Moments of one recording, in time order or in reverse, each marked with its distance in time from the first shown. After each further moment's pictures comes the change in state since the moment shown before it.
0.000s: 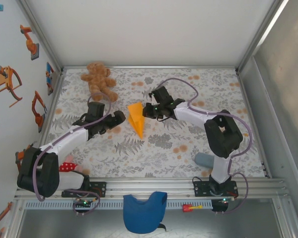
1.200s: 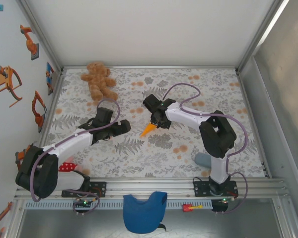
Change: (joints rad) left arm -0.129 -0.021 -0.050 -0.056 -0.076 0.070; right arm 0.127 0.037 0.141 -0.551 0.572 0.404
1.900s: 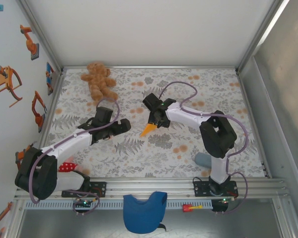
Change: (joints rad) left arm -0.002 -0.014 0.003 0.000 0.001 -0.005; right arm -0.005 -0.001 0.001 0.029 -0.019 -0.155
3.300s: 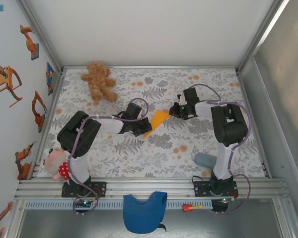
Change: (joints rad) left arm -0.200 0.606 0.294 0.310 0.293 -0.225; right arm -0.497 0.064 -0.284 0.626 -0.681 -0.421
